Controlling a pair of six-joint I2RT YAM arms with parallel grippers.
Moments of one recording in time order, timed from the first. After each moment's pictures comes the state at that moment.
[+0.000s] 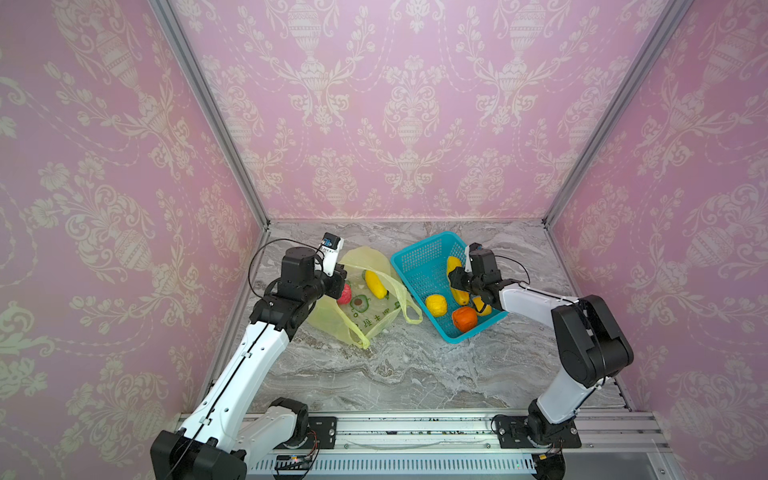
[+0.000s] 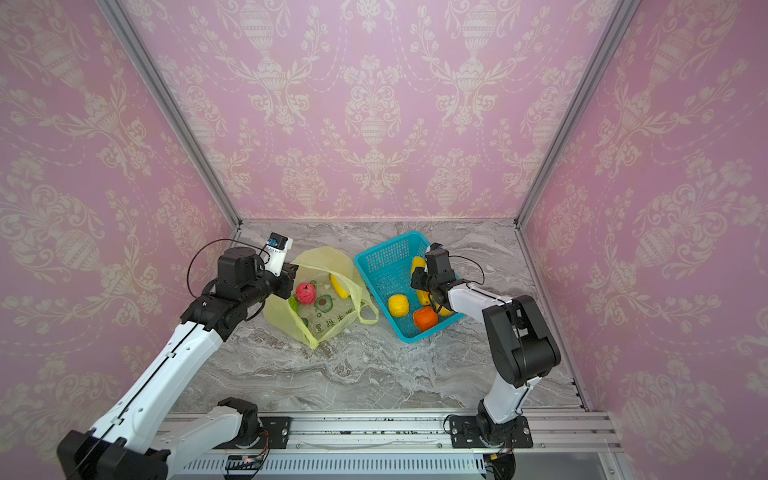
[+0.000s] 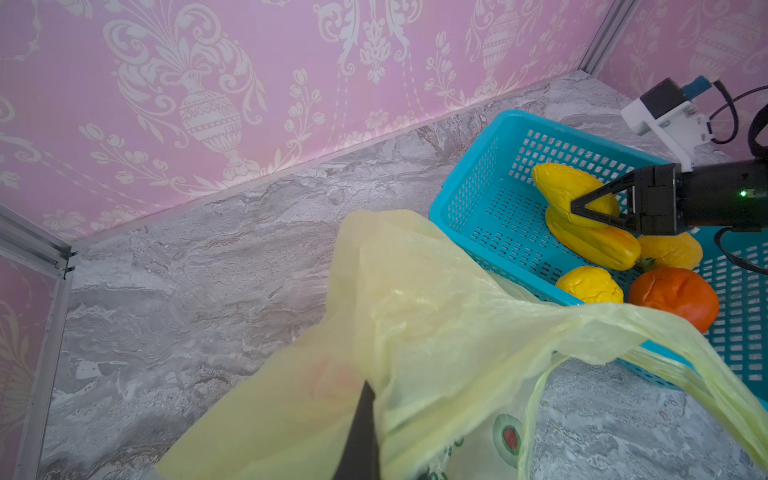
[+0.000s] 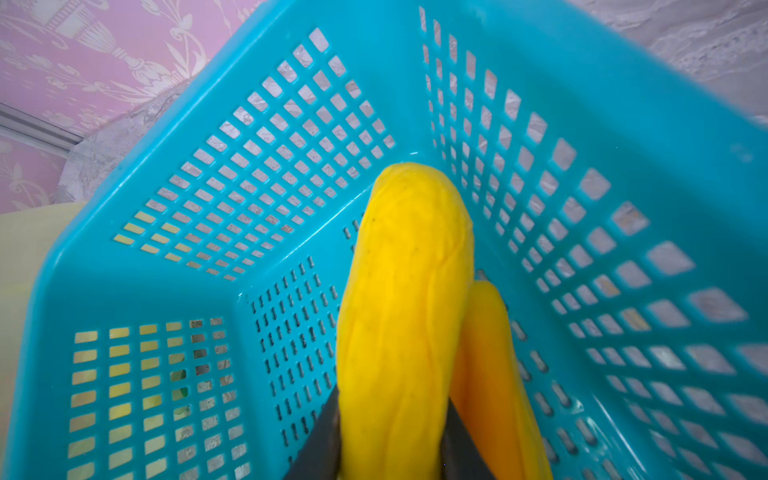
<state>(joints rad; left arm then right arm) -0.24 1.06 0.98 -0.43 0.14 0.10 0.31 1.71 0.95 0.05 -0.06 0.53</state>
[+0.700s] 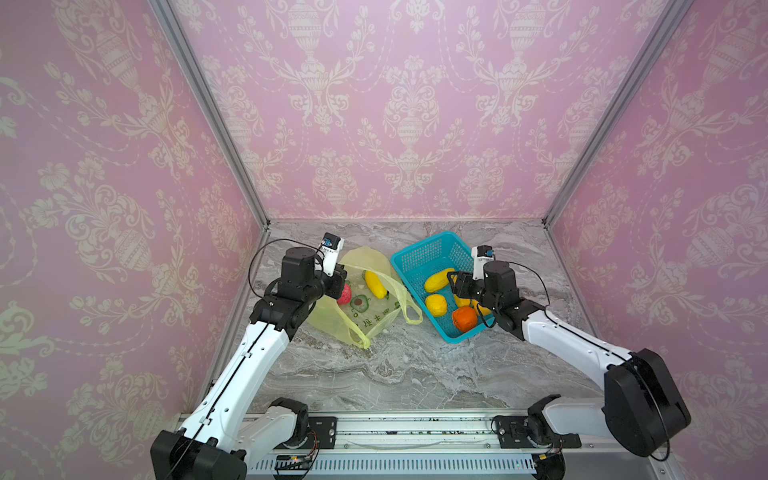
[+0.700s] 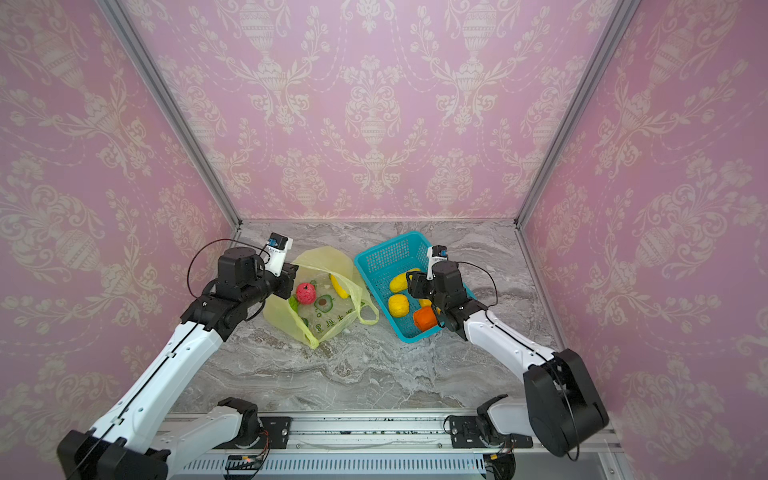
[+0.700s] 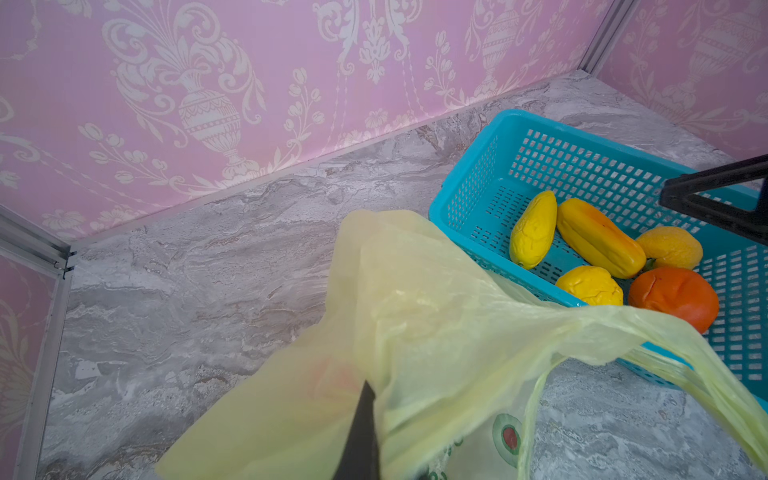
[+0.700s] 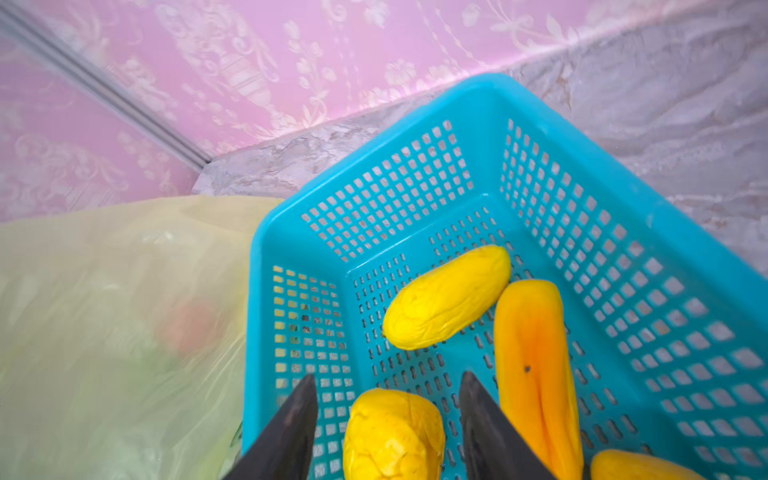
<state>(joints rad) -0.24 1.06 0.98 -0.43 0.14 0.10 0.43 1.27 0.73 0.13 -0.01 0.47</state>
